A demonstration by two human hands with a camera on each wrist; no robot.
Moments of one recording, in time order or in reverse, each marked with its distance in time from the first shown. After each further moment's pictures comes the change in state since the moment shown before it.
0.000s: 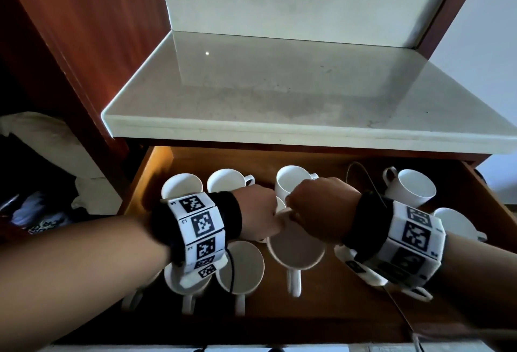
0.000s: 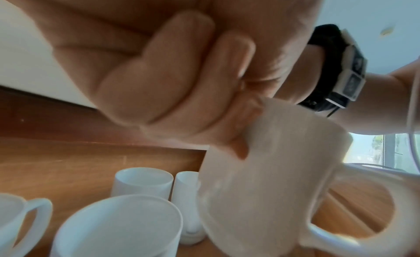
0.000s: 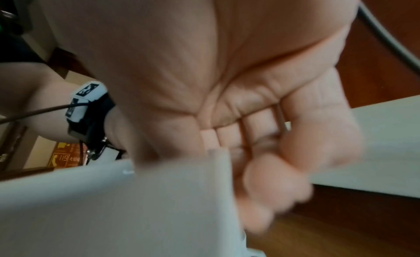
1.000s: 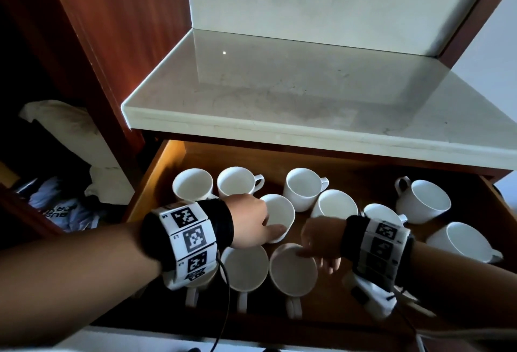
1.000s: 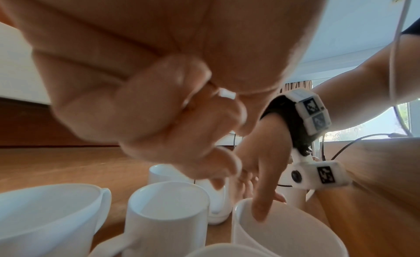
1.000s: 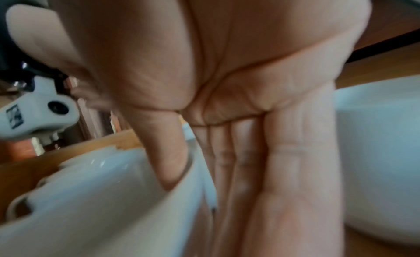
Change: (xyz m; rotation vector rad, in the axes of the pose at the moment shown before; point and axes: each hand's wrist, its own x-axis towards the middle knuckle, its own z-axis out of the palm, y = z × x) left_hand -0.016 -0.019 0.015 0.114 -0.032 -0.067; right_hand 0.026 0.006 0.073 0.531 -0.588 0.104
